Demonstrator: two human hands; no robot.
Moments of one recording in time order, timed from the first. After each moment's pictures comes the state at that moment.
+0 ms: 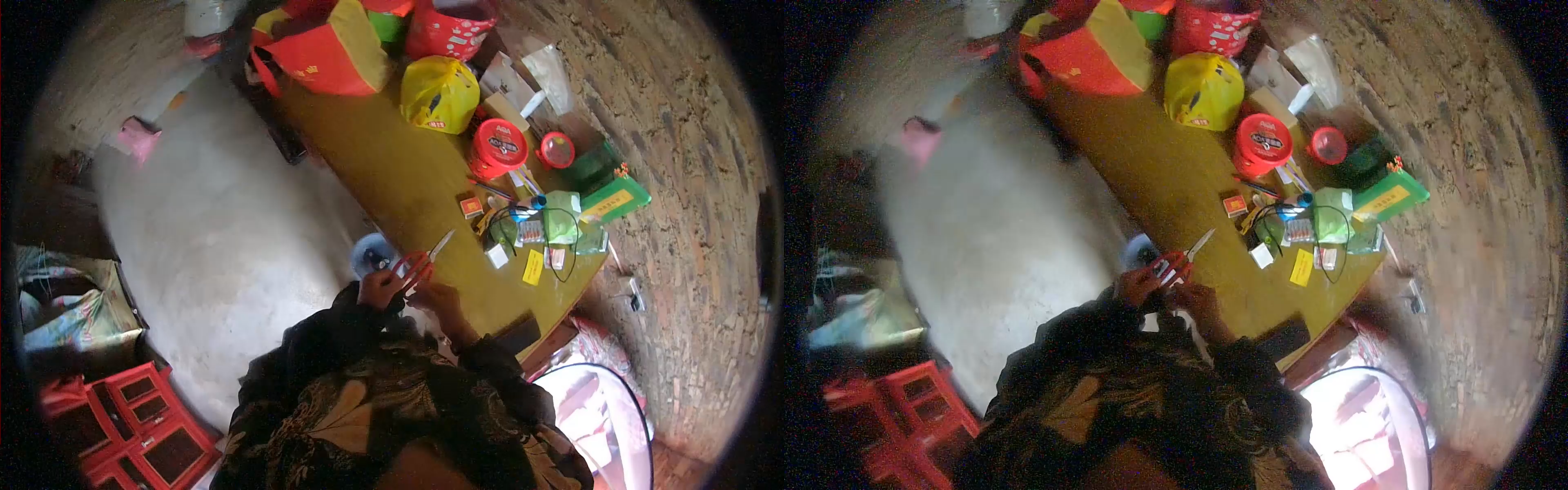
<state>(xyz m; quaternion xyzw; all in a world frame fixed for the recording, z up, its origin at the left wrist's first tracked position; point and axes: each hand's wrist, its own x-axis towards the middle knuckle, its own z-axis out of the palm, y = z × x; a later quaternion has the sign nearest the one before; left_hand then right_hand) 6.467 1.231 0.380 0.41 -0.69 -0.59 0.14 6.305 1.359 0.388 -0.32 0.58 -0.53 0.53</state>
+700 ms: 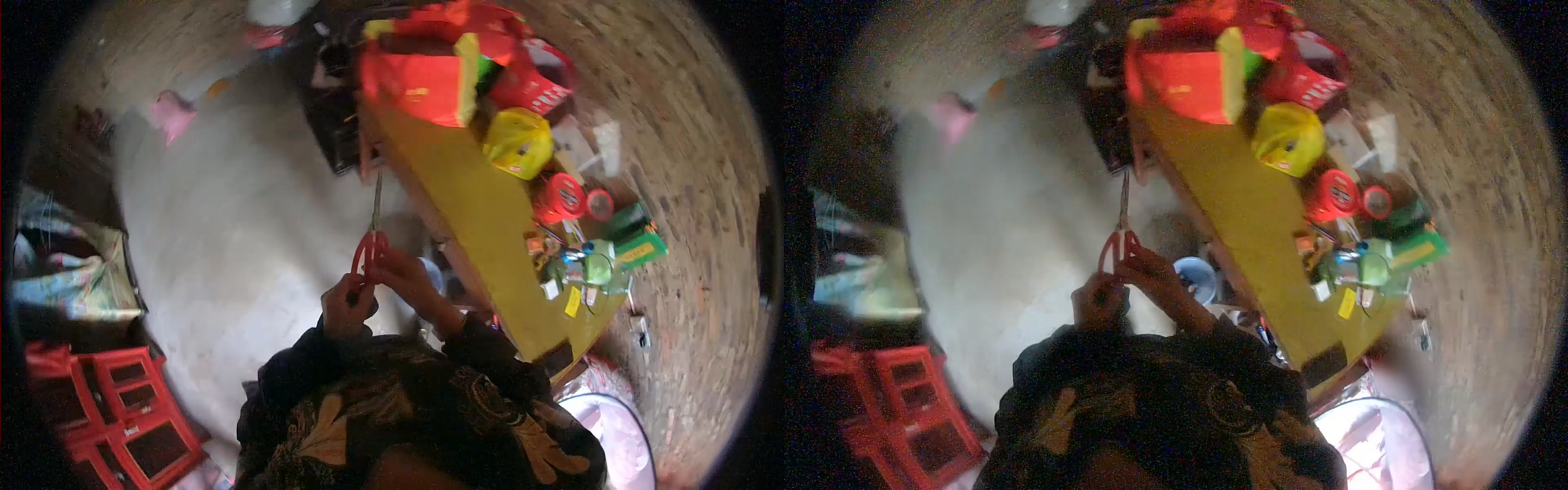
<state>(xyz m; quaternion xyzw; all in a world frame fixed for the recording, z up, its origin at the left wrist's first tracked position) 6.678 1.157 0.523 0.54 -0.57 -0.52 0.34 6.521 1.156 0.524 -0.38 0.44 -0.53 0.62</state>
